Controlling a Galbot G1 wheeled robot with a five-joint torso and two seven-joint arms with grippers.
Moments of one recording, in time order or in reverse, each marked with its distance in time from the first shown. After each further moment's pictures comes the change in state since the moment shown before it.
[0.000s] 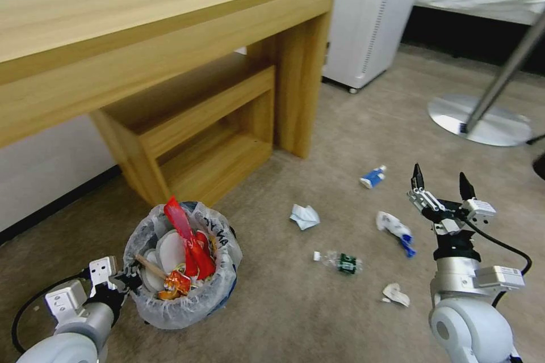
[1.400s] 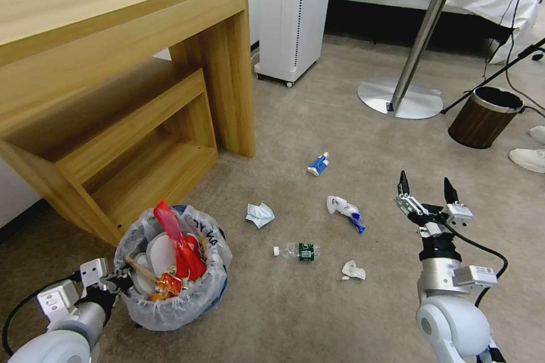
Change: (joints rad) left arm -0.018 0.008 -0.032 0.039 -0.042 0.033 -0.026; right arm 0.043 -0.012 -0.055 -0.104 -0.049 0.063 0.000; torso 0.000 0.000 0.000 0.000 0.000
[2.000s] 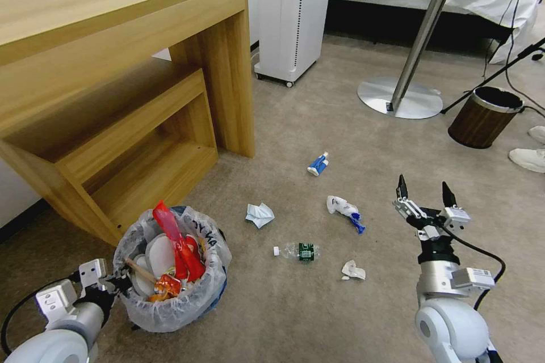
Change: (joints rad) left arm -0.003 0.010 -0.008 0.012 -0.012 0.009 0.000; right arm -0.013 0.010 -0.003 -0.009 -0.006 -0.003 -0.003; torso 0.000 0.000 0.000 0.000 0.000
